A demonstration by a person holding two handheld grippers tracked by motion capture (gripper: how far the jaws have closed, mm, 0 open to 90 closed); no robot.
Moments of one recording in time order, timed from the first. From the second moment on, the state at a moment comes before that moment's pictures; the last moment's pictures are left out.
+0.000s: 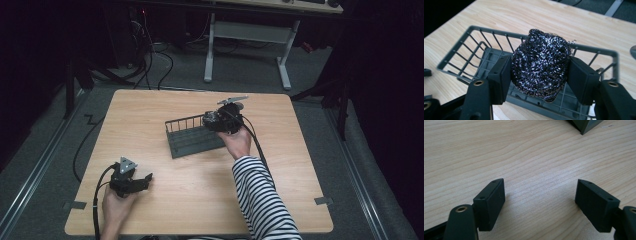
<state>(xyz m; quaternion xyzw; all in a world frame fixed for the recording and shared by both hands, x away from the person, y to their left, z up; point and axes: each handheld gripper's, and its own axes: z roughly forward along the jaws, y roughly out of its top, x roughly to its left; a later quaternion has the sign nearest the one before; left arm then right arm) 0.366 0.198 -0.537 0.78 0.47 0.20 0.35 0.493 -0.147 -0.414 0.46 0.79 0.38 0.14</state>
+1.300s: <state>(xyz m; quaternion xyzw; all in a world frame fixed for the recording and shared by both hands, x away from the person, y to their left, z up) 0.366 0.198 -0.537 0.78 0.47 0.20 0.35 0.479 -0.166 -0.412 0.46 0.77 0.40 0.16</state>
